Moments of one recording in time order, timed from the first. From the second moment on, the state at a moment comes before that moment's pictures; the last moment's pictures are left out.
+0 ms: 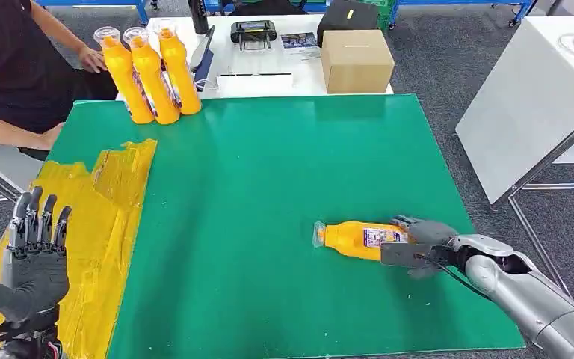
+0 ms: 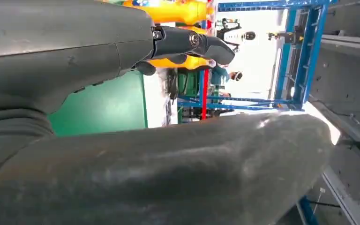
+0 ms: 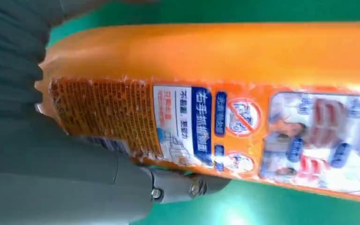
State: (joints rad) left arm 0.14 -0.09 0.26 -1.81 0.26 -0.41 -0.45; right arm -0.49 -0.68 0.82 -1.19 0.41 0.38 0.06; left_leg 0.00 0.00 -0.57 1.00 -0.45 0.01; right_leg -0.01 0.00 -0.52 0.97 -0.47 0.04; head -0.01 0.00
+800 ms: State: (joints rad) left arm 0.17 -0.09 0.23 -1.81 0.29 -0.37 -0.40; right arm -0.39 -0.43 0.69 -1.18 0.36 0.04 -0.07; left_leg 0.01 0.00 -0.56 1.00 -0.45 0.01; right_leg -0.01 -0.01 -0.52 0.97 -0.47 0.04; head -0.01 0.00
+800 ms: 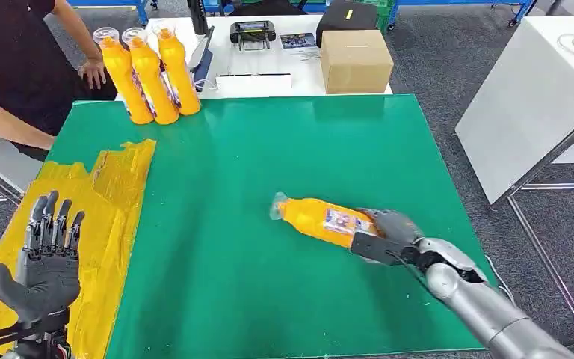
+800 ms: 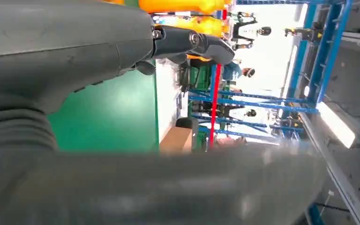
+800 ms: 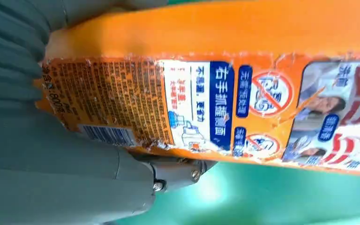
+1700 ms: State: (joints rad) left arm 0.16 -0.17 -0.08 -1.85 0.34 -0.31 -0.37; right arm -0.40 0.18 0.55 -1.18 0.37 -0.02 -0.15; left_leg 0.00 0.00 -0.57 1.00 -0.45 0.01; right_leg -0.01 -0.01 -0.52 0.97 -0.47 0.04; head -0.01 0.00
